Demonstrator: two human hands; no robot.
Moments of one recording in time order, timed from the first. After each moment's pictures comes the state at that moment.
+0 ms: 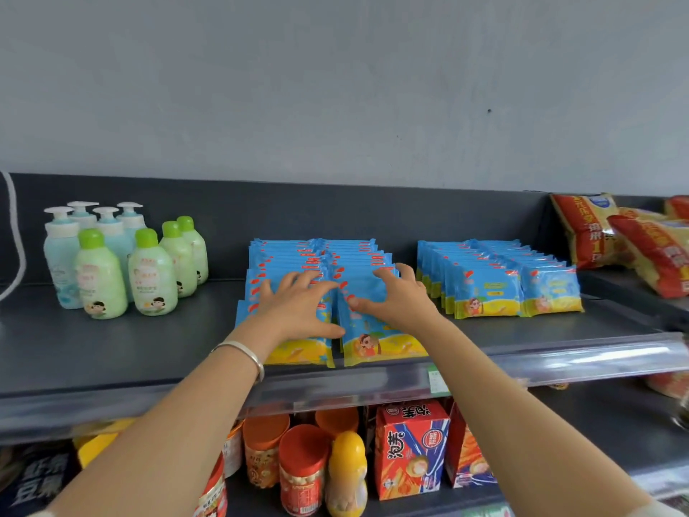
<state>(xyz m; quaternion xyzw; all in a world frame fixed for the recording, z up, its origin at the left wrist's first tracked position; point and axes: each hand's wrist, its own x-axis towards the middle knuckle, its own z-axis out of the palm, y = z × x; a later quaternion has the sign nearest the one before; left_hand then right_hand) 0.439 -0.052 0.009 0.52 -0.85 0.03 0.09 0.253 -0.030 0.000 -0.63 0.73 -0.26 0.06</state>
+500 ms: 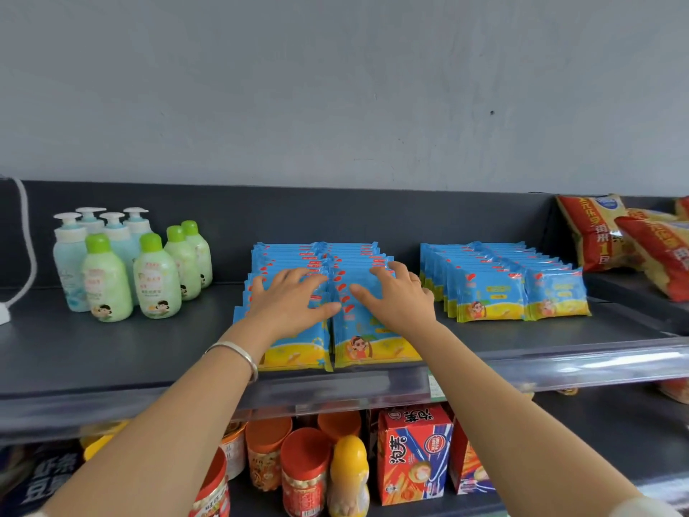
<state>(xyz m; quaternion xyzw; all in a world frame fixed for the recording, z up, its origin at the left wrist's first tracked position) 0.444 -0.056 0.014 0.55 -0.82 0.04 0.14 0.259 -0.034 0.001 -0.64 0.73 -0.24 -0.06</state>
